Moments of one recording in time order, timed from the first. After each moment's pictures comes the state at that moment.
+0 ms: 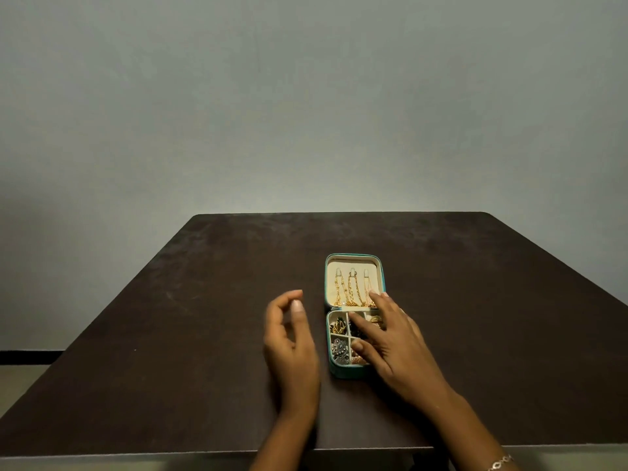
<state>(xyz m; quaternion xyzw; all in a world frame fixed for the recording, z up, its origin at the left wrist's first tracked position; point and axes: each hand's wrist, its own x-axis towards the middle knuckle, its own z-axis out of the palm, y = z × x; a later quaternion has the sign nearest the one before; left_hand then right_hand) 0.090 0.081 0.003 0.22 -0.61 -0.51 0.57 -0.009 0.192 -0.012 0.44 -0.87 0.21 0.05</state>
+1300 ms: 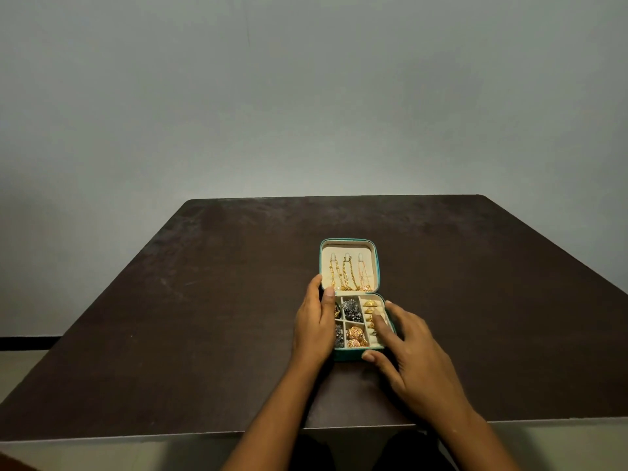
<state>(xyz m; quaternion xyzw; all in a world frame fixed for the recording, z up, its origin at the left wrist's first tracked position) 0.054 0.068 -0.019 0.20 -0.78 -0.51 0.30 0.013 0.220 -0.014 0.42 -0.88 0.18 0.13</state>
